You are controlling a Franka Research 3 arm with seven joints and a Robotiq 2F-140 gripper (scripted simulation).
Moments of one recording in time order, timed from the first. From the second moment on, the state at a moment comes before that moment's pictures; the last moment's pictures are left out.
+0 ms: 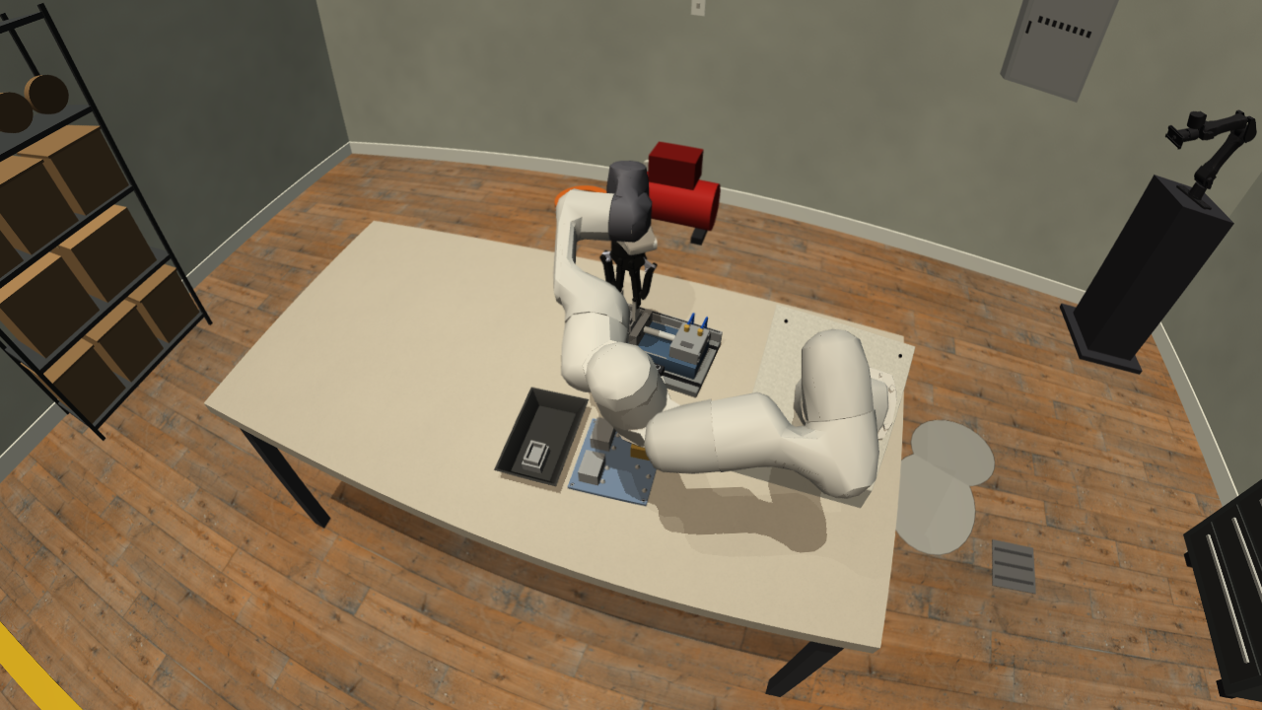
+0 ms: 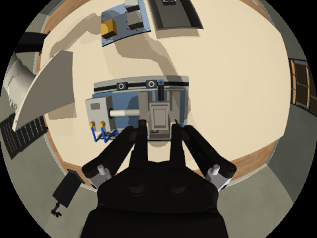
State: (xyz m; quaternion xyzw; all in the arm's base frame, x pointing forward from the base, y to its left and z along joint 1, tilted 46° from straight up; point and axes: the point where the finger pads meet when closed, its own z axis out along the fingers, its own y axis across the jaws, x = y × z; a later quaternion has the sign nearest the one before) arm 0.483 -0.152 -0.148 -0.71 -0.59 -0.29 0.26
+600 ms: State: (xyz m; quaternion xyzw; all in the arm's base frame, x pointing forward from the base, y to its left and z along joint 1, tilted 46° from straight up) arm 0.482 -0.153 -0.148 -0.71 -0.59 -0.29 0.26
